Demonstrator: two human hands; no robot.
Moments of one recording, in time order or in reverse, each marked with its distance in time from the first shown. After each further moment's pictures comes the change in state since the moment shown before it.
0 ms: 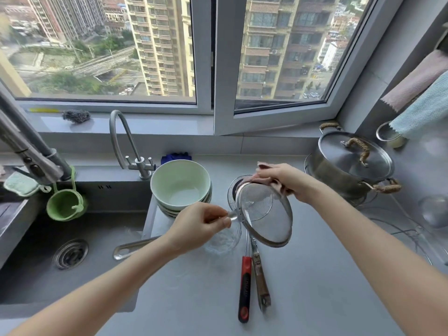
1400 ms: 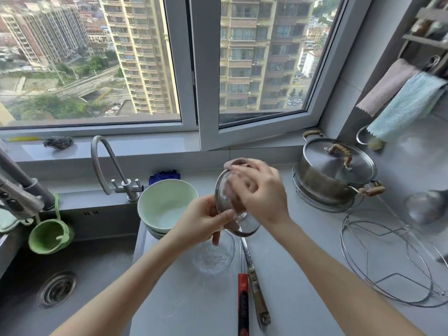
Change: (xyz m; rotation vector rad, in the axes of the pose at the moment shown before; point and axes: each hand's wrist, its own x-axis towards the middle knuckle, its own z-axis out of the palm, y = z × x) left_hand 0.036 0.034 0.000 -0.334 -0.087 0.123; right_hand -0.030 -0.011 0.055 -0.264 0.723 -0.530
